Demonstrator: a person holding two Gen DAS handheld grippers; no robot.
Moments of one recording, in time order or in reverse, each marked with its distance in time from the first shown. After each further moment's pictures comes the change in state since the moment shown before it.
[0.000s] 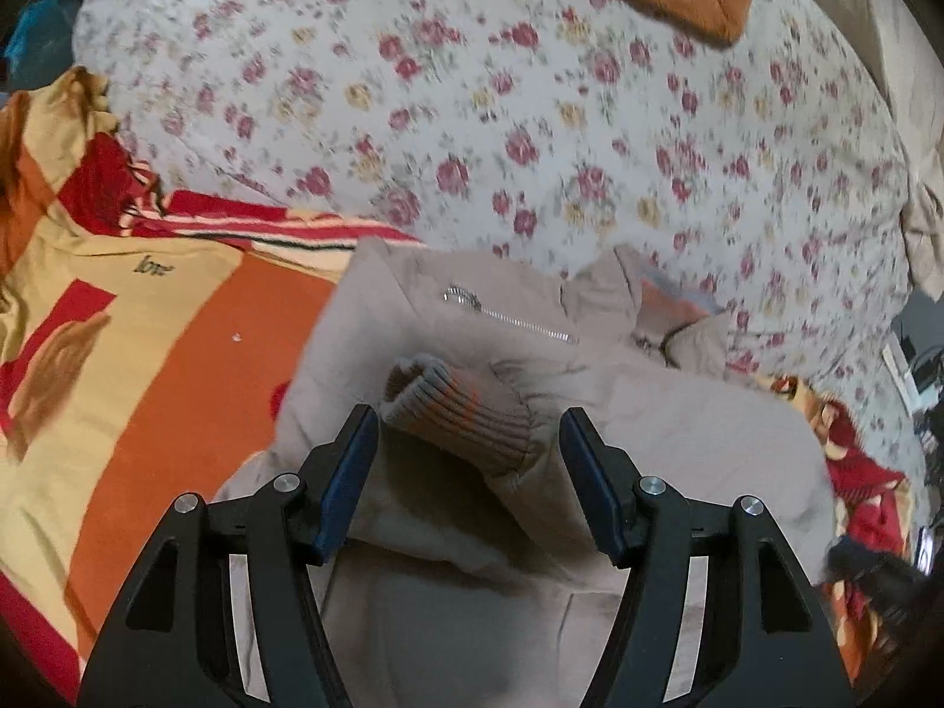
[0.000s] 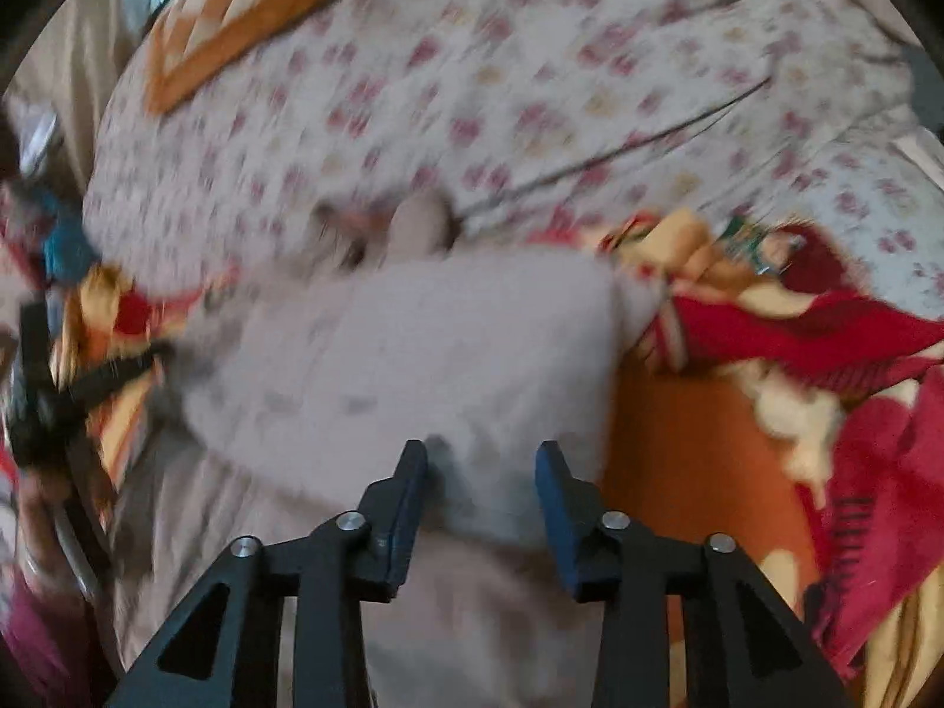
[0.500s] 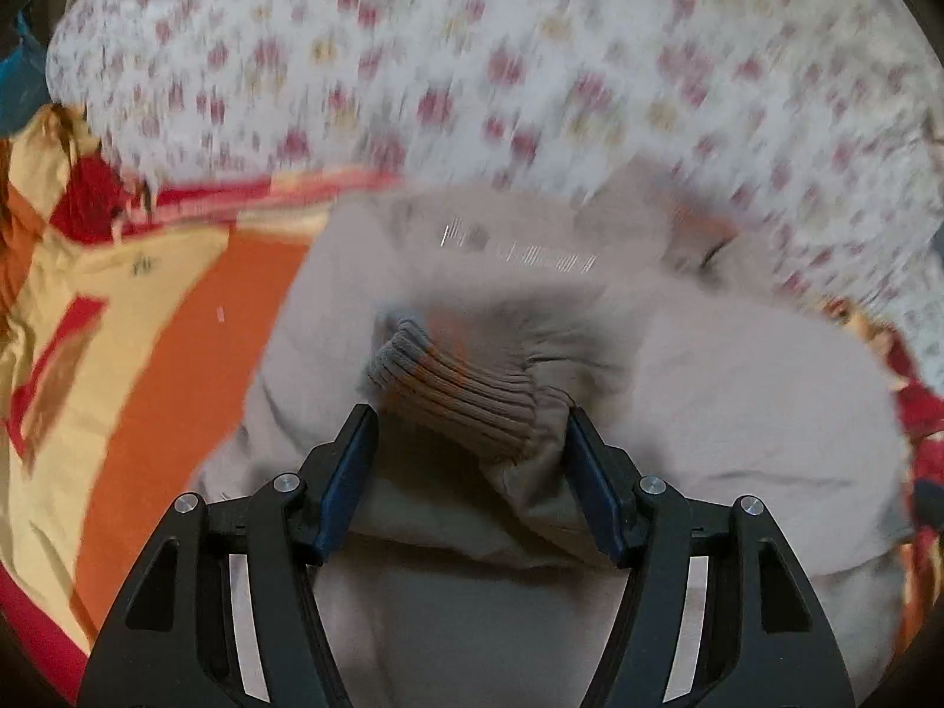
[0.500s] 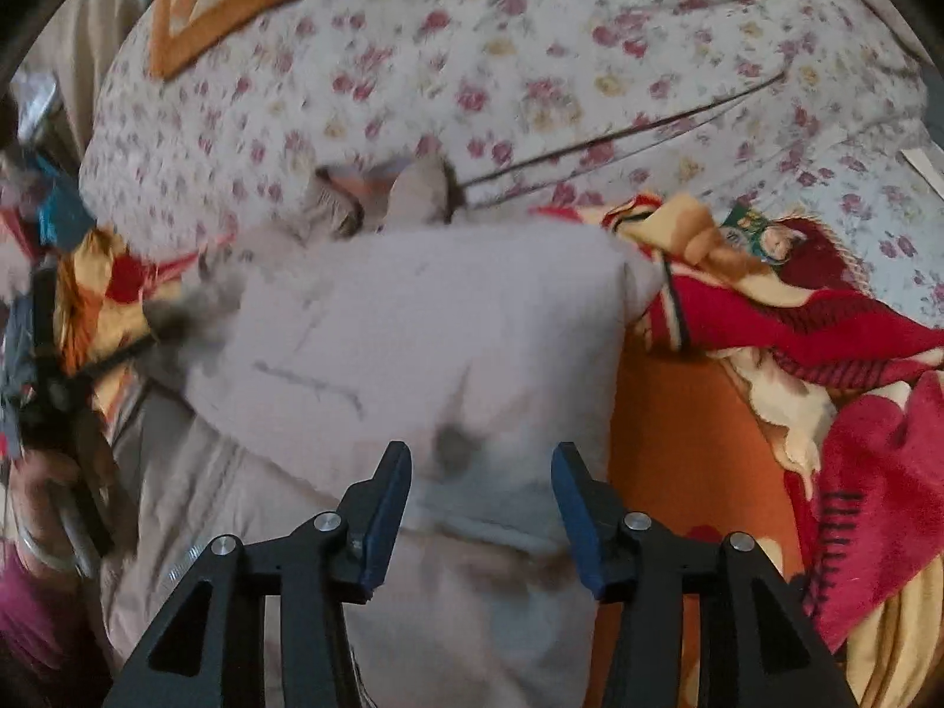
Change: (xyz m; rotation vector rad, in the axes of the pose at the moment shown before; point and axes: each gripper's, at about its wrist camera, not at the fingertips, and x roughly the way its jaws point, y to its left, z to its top) left arm 0.050 -0.017 -0.025 0.128 0.140 0.127; right arm -0.010 -0.006 -0.003 0.006 0.027 -0.012
